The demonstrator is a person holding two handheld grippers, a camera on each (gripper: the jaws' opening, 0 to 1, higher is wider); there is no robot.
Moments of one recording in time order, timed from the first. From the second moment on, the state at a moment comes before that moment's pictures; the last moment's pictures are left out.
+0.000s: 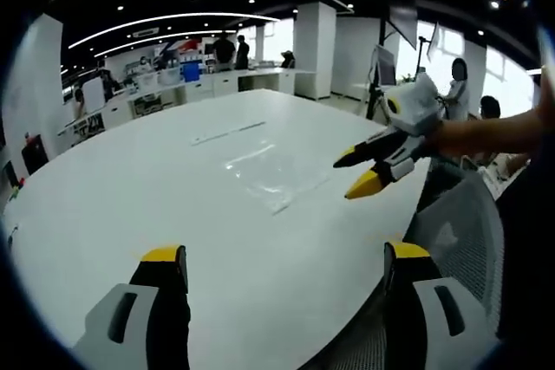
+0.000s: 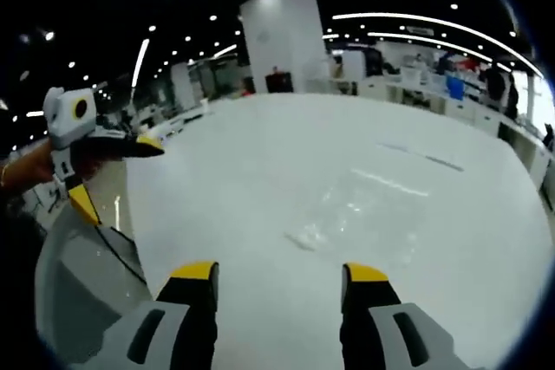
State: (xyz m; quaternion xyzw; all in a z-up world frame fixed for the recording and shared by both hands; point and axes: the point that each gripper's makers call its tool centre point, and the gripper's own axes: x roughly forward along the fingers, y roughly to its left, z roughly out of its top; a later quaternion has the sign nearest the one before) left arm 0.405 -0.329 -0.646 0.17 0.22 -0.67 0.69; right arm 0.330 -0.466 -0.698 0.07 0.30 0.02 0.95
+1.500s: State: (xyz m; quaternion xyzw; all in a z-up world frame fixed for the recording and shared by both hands) left arm 0.409 -0.331 -0.649 0.14 0.23 -0.67 0.69; right arm 0.401 -0.479 -0.755 -0.02 0.34 0.06 0.94
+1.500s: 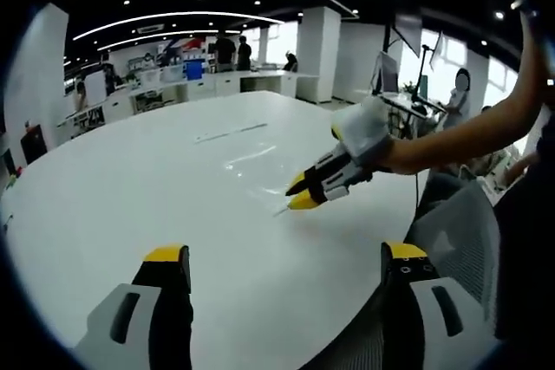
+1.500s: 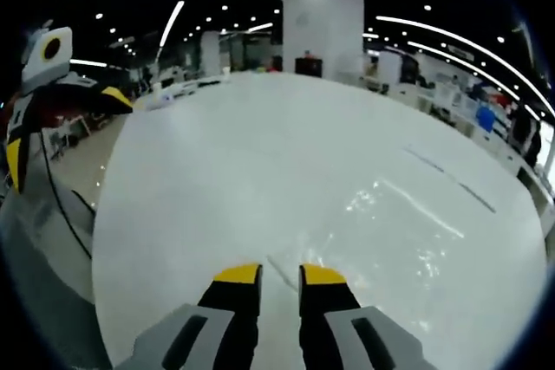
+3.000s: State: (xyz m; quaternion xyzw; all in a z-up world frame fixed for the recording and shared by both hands) left arm 0.409 -0.335 -0.662 0.15 0.25 -0.67 0.68; right arm 0.406 -0.479 -0.778 -0.15 0.37 0.16 0.90
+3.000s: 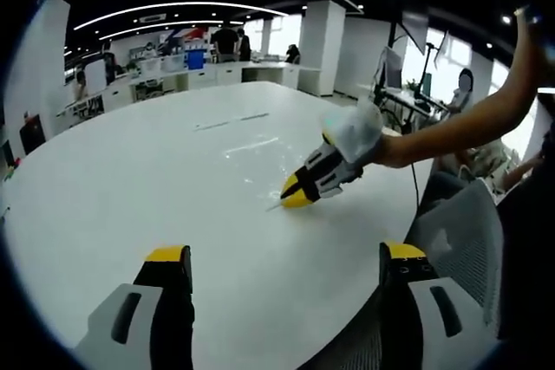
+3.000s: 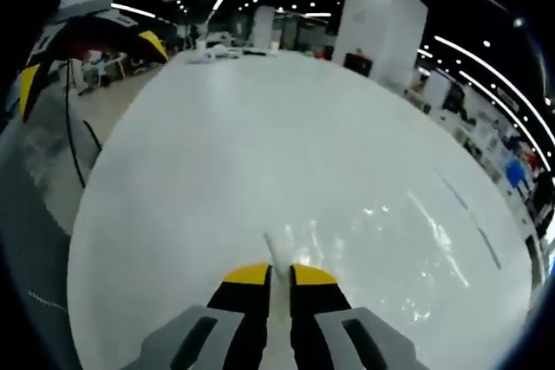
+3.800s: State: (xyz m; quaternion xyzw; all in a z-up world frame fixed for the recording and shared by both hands) left arm 0.402 -0.335 -0.661 0.17 0.24 -0.67 0.68; right arm 0.398 -0.473 -0.765 -0.12 0.36 0.17 0.91
